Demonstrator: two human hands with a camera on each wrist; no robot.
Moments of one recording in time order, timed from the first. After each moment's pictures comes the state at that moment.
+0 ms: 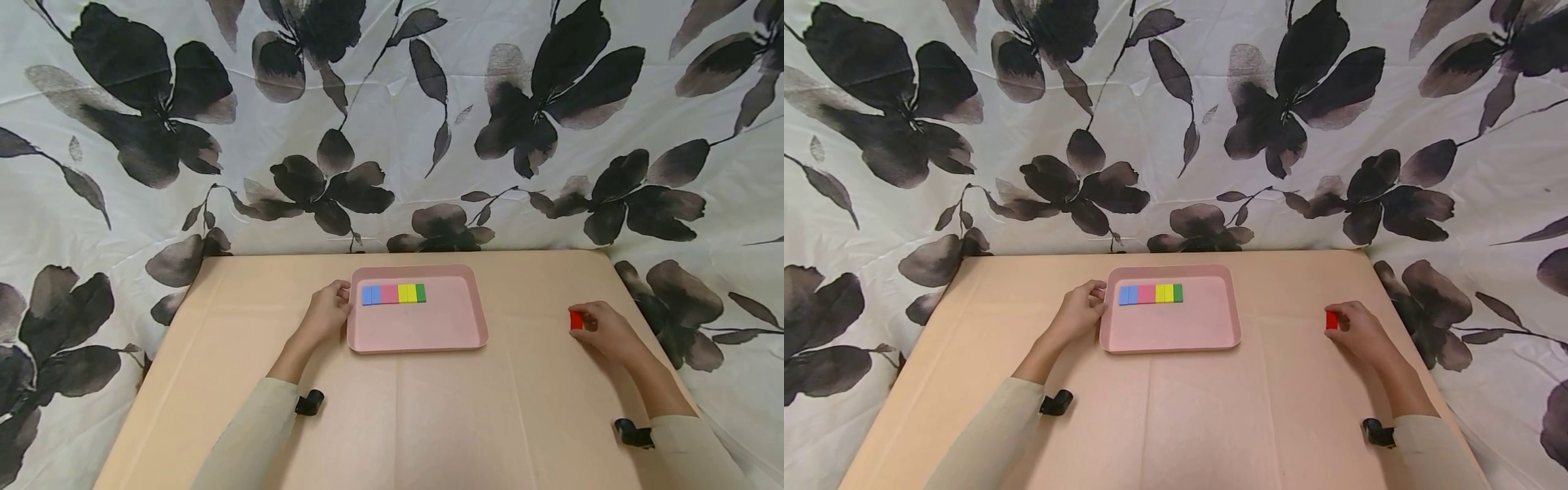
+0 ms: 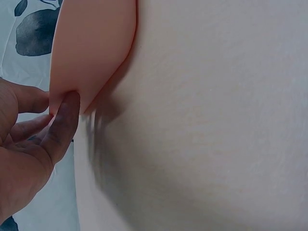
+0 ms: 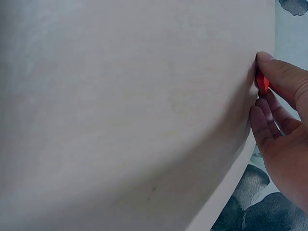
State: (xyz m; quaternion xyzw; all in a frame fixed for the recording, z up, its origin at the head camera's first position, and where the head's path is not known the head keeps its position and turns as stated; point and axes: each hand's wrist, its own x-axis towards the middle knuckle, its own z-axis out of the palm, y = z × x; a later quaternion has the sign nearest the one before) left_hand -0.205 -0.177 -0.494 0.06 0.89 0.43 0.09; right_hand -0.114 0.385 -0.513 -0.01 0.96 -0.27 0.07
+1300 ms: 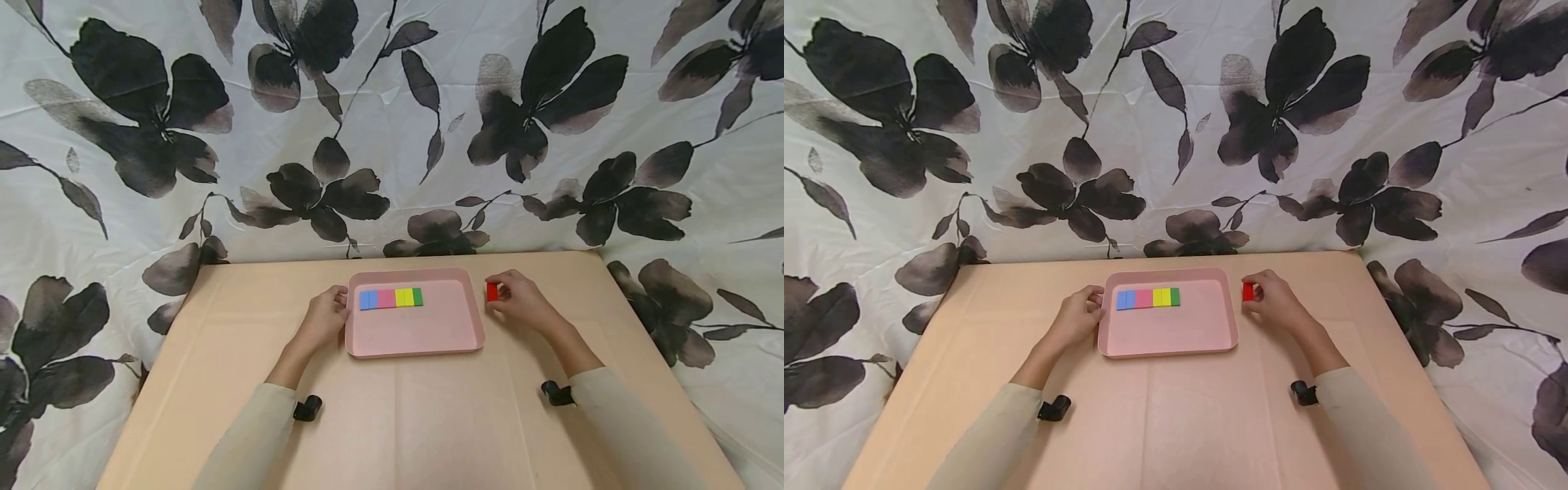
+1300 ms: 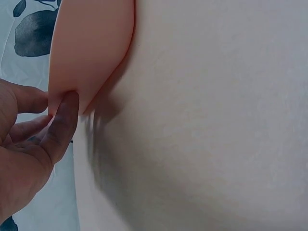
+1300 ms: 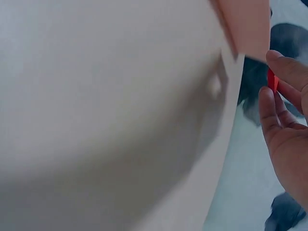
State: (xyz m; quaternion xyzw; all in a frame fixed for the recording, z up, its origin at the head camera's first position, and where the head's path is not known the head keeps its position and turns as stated) left_hand -0.206 -0.176 -0.497 0.07 0.89 0.44 0.08; right_hand -0.189 0.253 -0.492 -0.07 0.94 -0.32 0.04
